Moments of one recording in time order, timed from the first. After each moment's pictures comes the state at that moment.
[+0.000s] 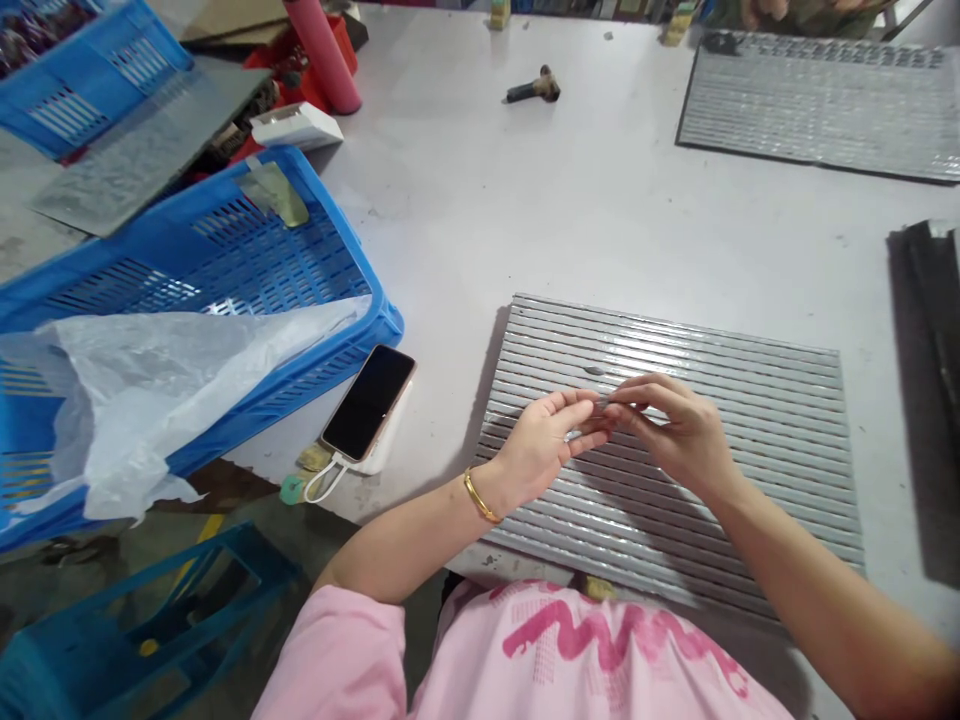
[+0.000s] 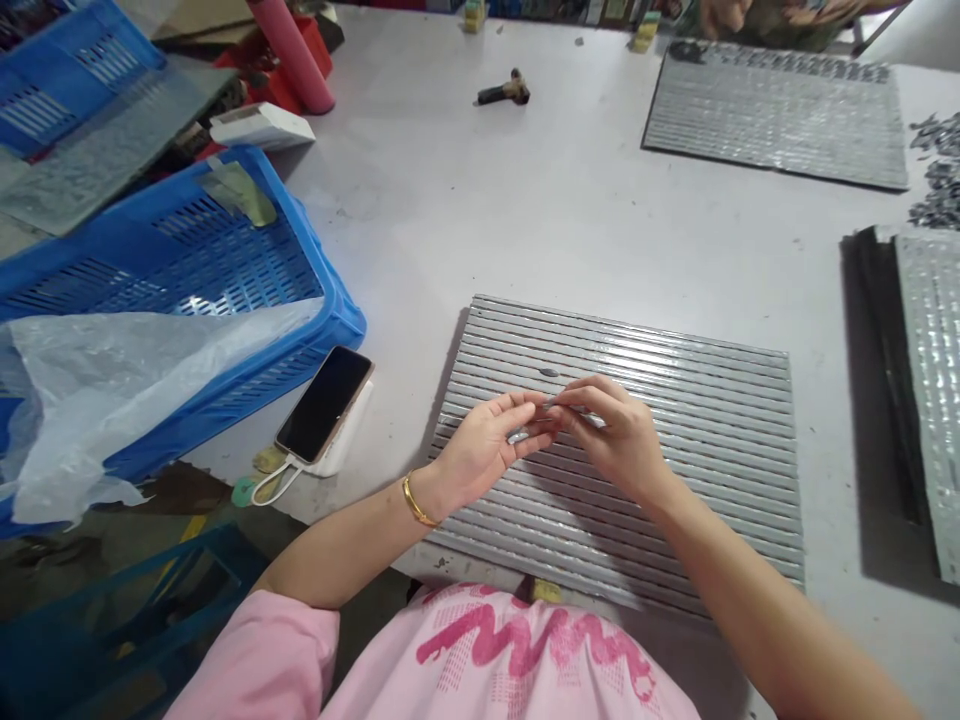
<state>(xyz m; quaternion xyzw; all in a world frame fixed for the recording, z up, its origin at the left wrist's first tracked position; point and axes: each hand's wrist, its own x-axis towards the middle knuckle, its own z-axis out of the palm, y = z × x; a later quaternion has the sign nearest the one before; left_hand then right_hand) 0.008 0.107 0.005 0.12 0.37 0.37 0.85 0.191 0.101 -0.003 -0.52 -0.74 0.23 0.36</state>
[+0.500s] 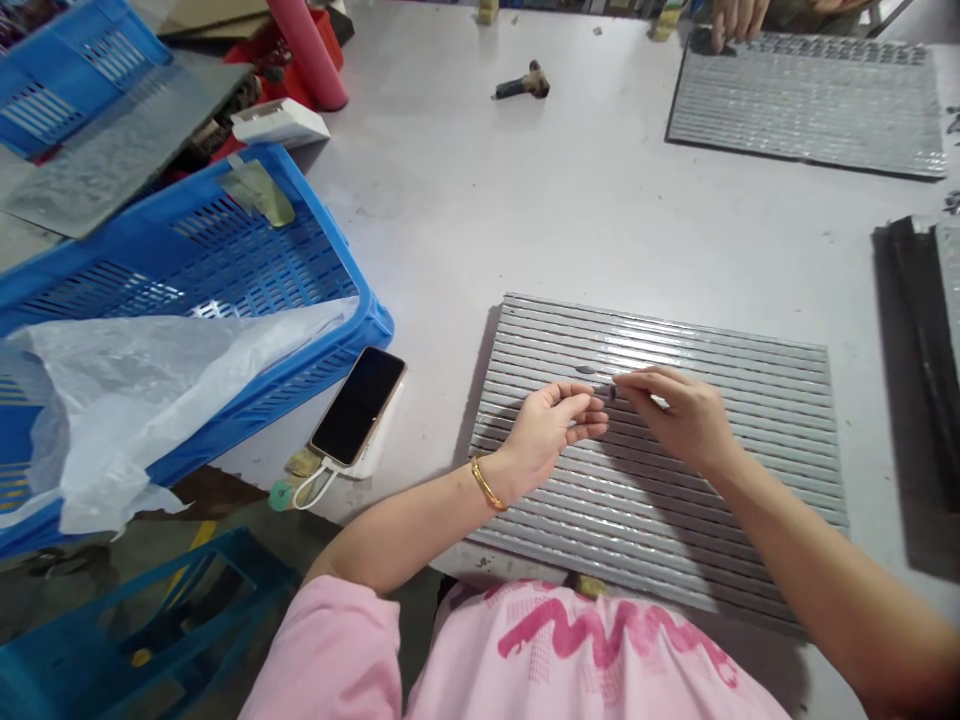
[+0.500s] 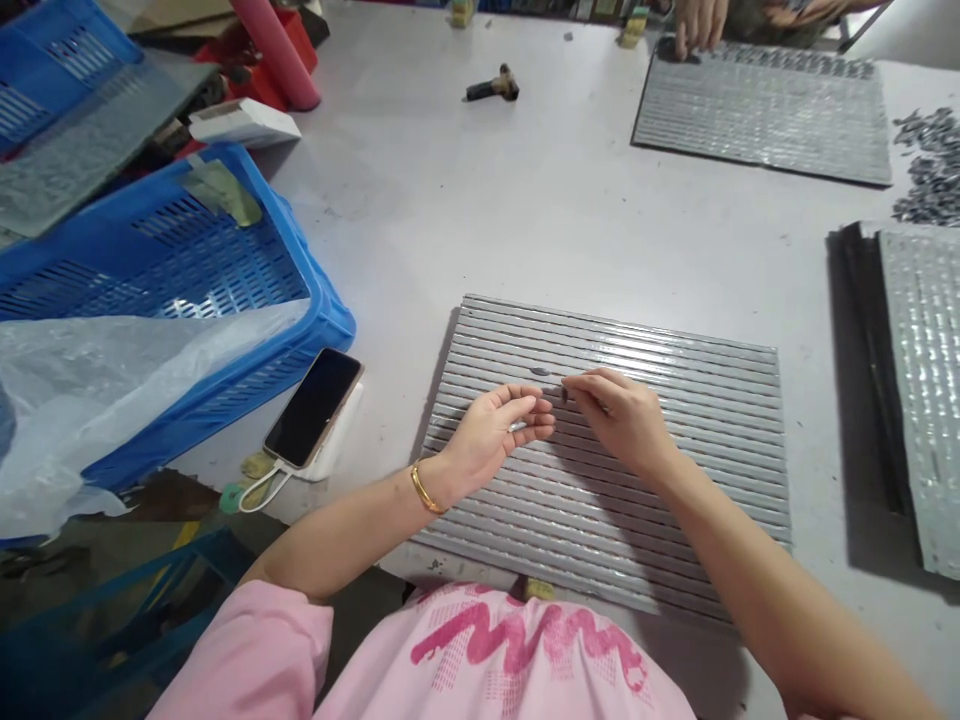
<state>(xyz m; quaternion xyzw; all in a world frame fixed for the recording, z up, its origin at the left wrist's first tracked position) 0.022 0.117 -0.001 0.15 0.42 0.35 0.82 0.218 0.113 -0.017 -0.54 -0.77 0.13 0.31</state>
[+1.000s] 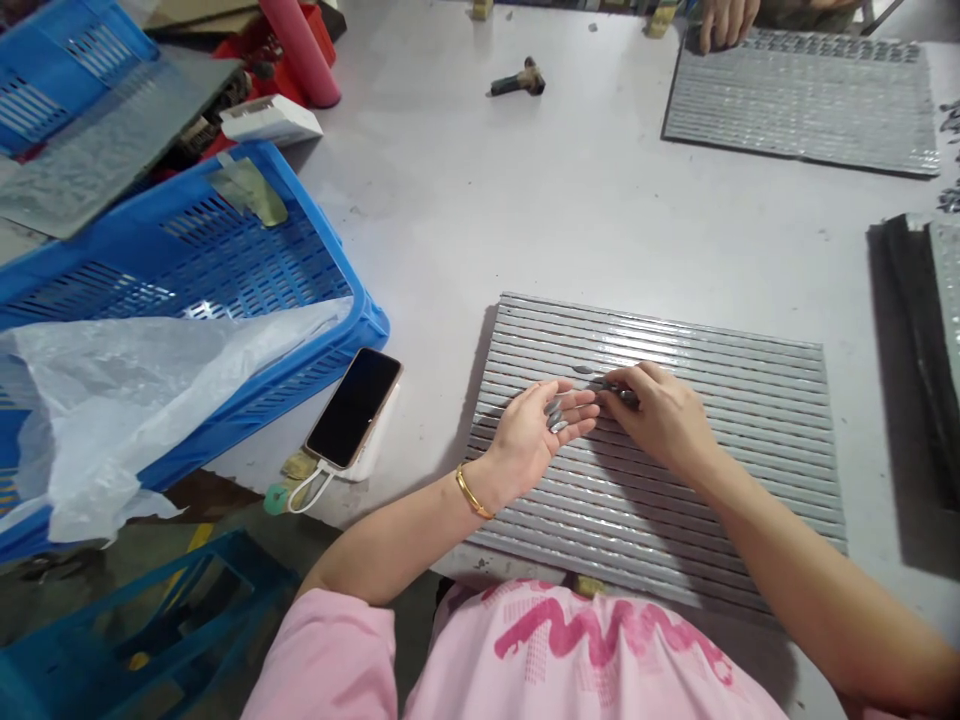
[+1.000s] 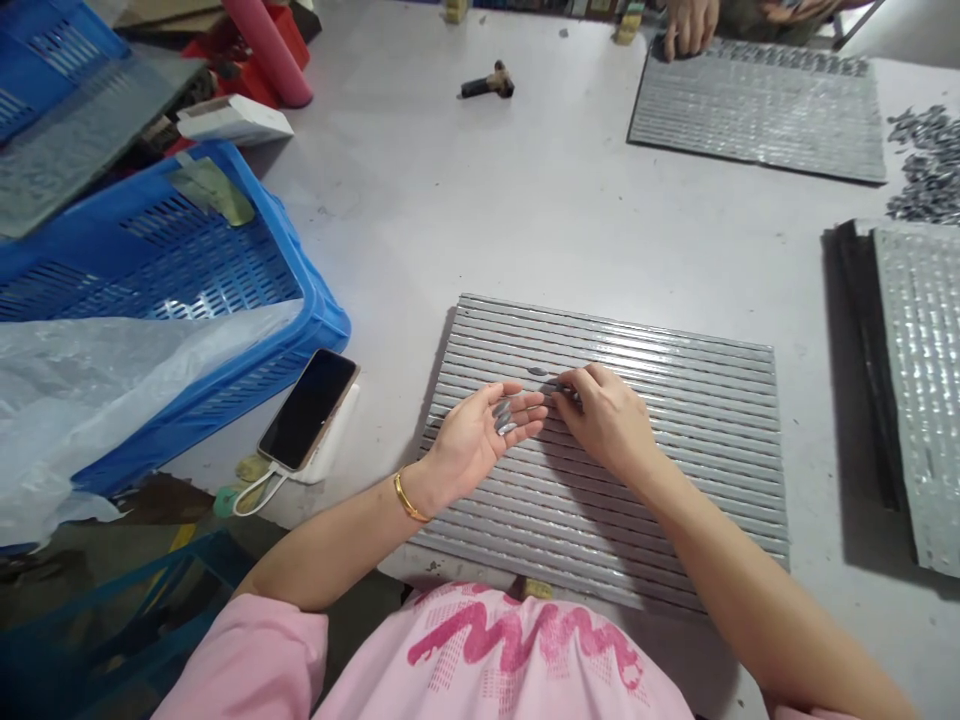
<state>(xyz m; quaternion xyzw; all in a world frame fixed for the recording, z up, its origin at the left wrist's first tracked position) 0.011 0.118 0.006 0.06 0.41 0.38 0.83 0.209 0.112 -0.031 -0.63 -0.75 0.05 0.18</state>
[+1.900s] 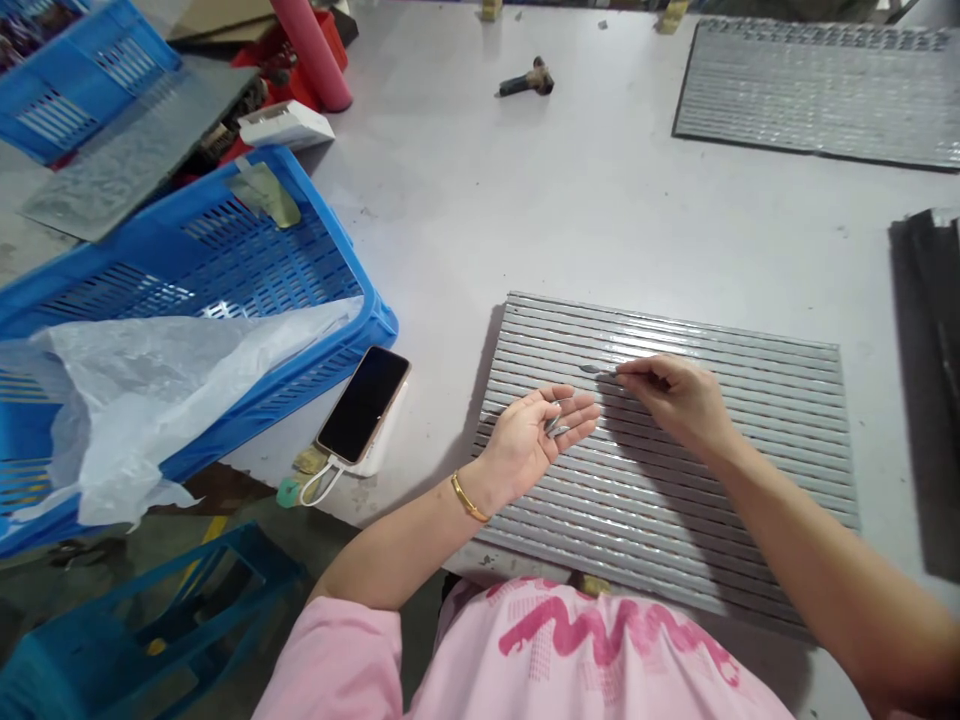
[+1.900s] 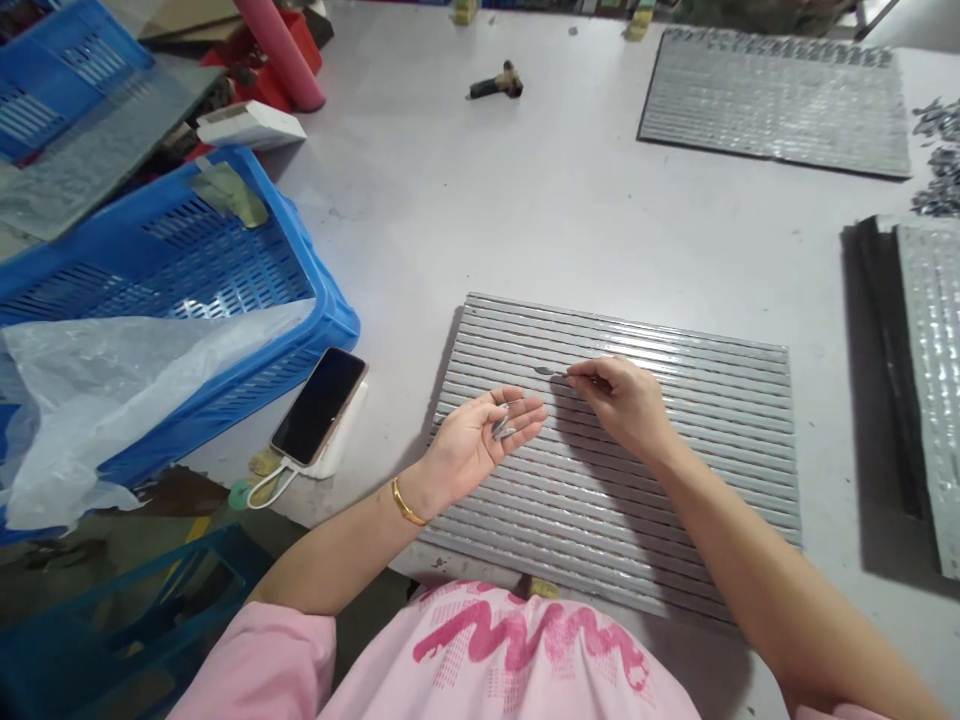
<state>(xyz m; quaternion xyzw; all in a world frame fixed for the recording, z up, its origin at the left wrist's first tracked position) -0.002 0.111 0.003 0.04 0.39 0.37 0.84 0.223 0.129 -0.030 -0.62 -0.69 0.21 0.30</state>
